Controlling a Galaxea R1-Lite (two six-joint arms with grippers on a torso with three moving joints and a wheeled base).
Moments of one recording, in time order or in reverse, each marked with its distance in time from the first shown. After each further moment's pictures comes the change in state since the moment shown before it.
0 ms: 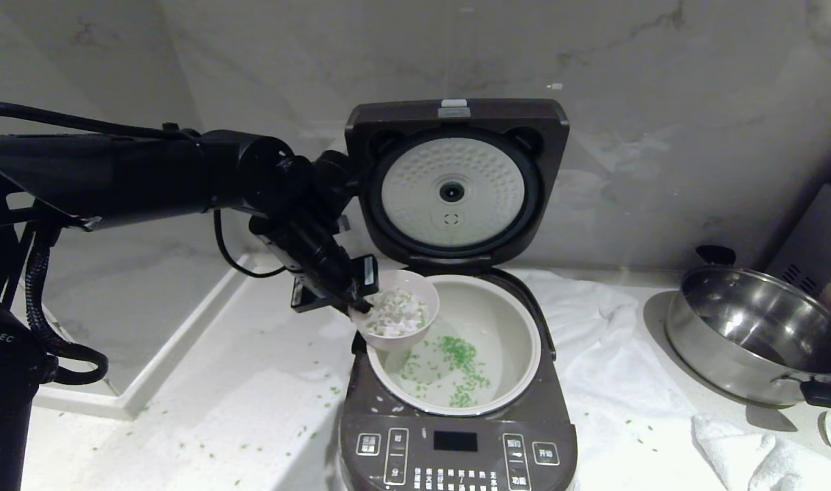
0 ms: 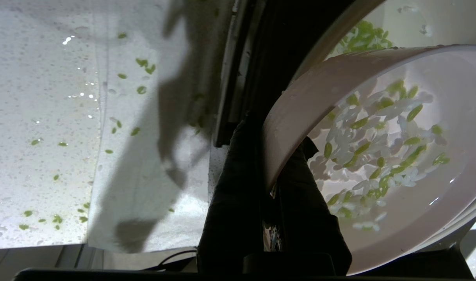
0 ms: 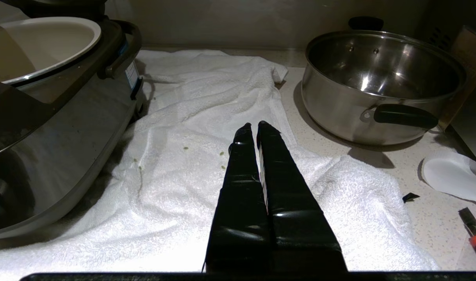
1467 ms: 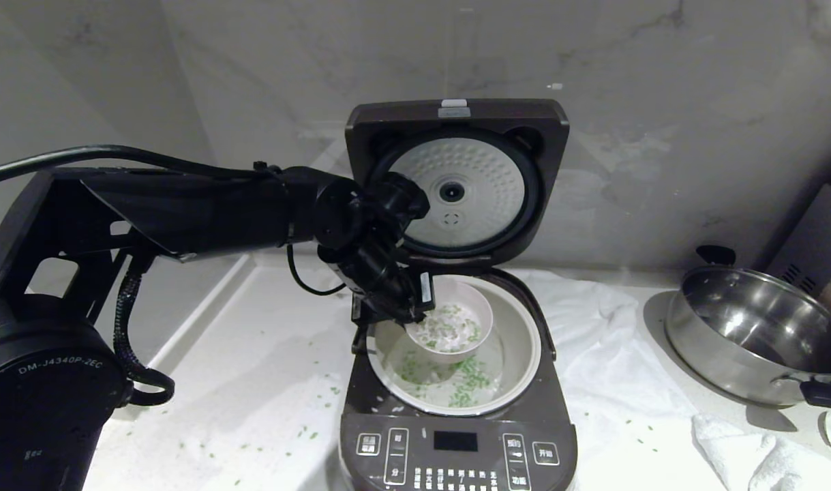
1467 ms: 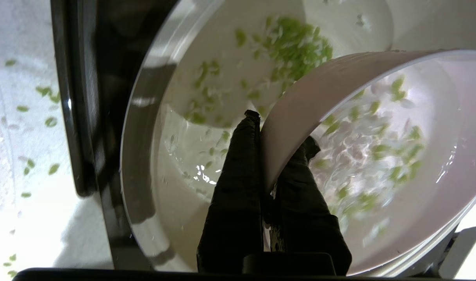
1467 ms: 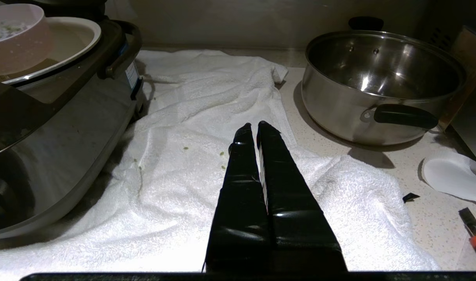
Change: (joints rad) left arm -0.136 0.092 -0.019 -0.161 0.015 -0.061; right arm 0.000 0.000 0.000 0.000 0.000 0.000
